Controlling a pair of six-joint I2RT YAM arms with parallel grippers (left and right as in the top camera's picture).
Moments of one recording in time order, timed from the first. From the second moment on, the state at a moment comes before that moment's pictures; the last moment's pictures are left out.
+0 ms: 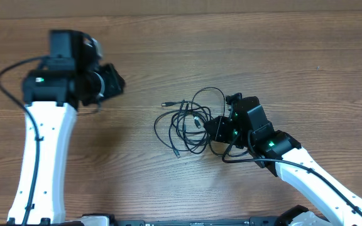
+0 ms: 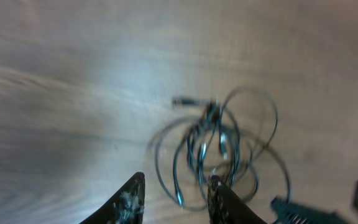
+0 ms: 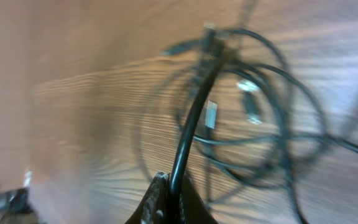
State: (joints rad) left arm -0.06 1.48 1.51 -1.13 0.27 -0.41; right arm 0.51 1.29 0.72 -0.20 -0.35 0.75
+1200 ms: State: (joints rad) left arm -0.28 1.57 1.33 -0.97 0.43 -0.41; right arm 0.48 1.29 0.72 0.67 -0.60 1.06
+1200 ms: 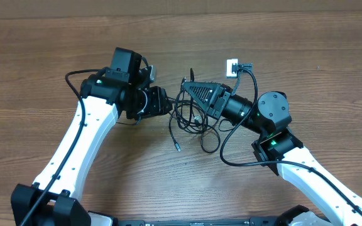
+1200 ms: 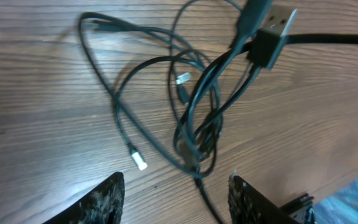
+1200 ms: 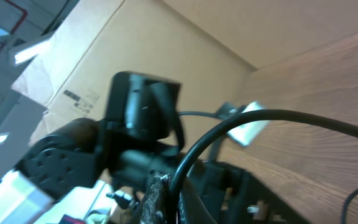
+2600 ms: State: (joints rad) left arm -0.35 1.70 1.33 -0.94 0.33 -0.41; right arm 0.24 1.29 0.72 -0.20 -0.52 0.87
